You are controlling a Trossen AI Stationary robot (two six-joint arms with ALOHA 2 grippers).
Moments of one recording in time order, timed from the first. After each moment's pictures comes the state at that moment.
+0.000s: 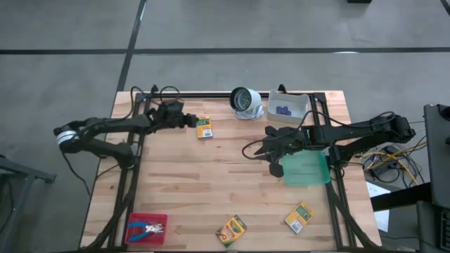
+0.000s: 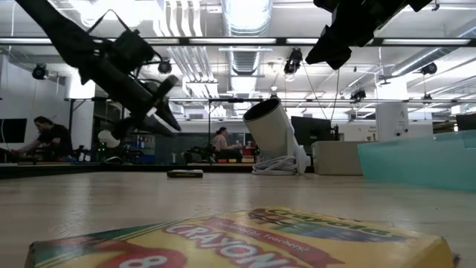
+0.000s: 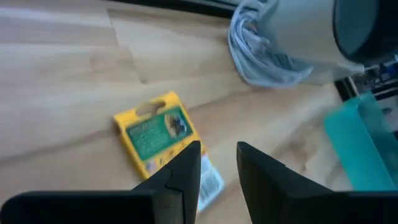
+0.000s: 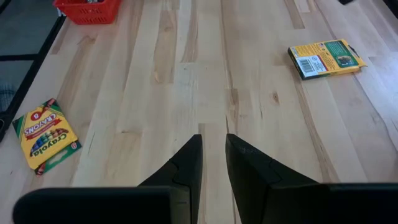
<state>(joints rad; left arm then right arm) 0.56 1.20 0.49 0.16 0.01 -0.81 0.06 1.19 0.85 -0.31 -0.02 0.12</state>
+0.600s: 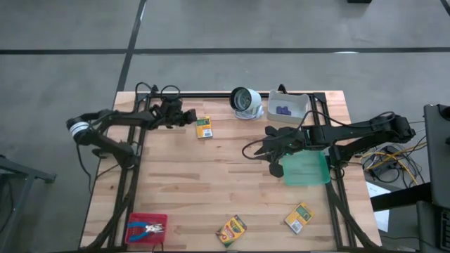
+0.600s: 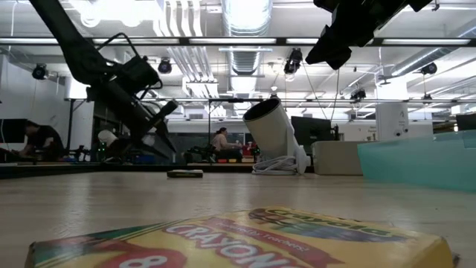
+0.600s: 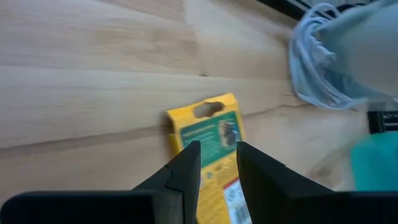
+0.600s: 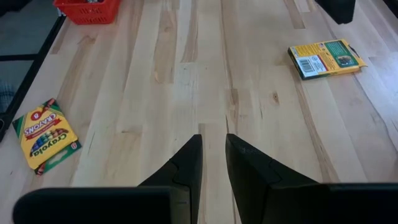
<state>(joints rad) 0.70 1.38 0.50 0.20 0.12 -0.94 0.06 1.19 0.85 -0.31 -0.02 0.12</state>
